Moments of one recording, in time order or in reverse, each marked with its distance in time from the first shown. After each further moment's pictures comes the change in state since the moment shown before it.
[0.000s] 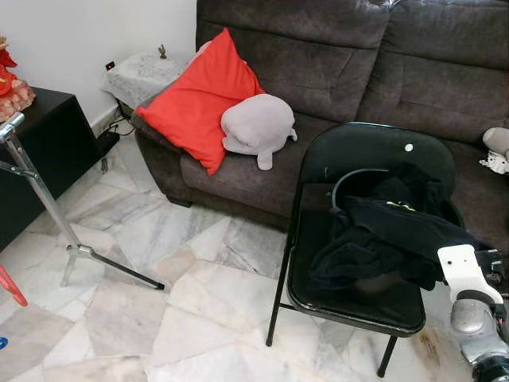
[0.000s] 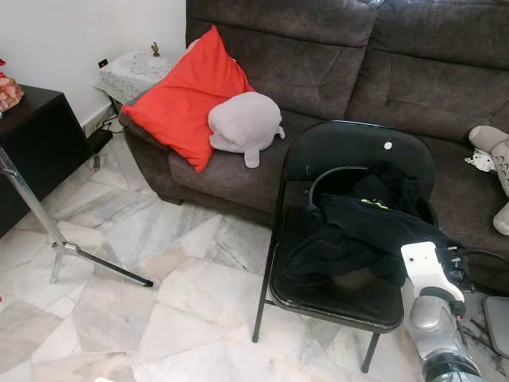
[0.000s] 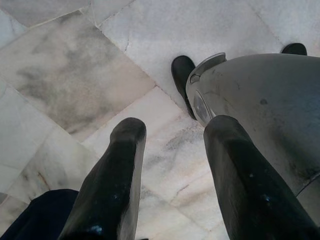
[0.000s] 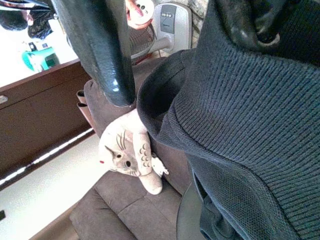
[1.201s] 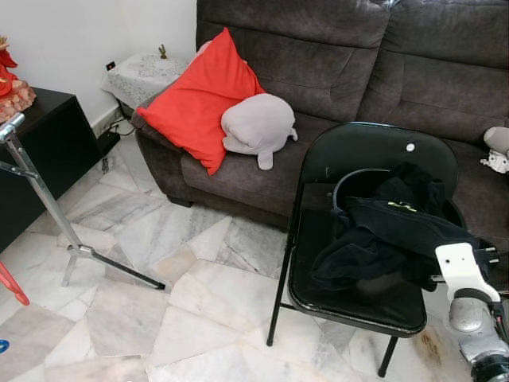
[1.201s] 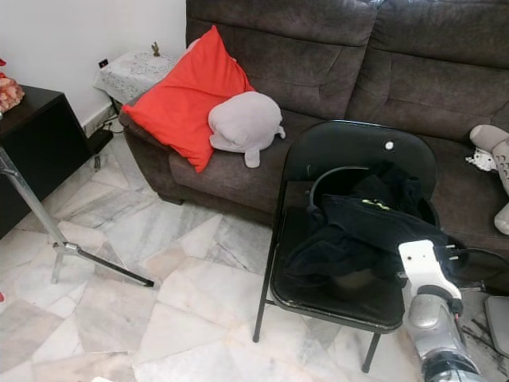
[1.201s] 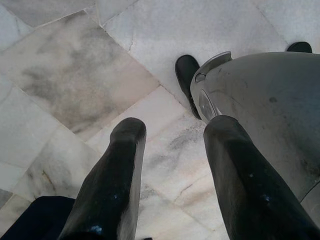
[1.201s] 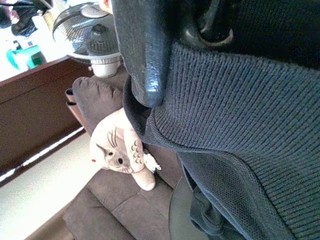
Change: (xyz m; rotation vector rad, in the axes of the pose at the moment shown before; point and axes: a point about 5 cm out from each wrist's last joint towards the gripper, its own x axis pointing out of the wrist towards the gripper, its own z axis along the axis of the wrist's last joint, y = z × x) left arm -0.001 0.003 0.000 0.007 0.000 0.008; right arm -0.001 0.005 0.004 0.073 -0.008 0.018
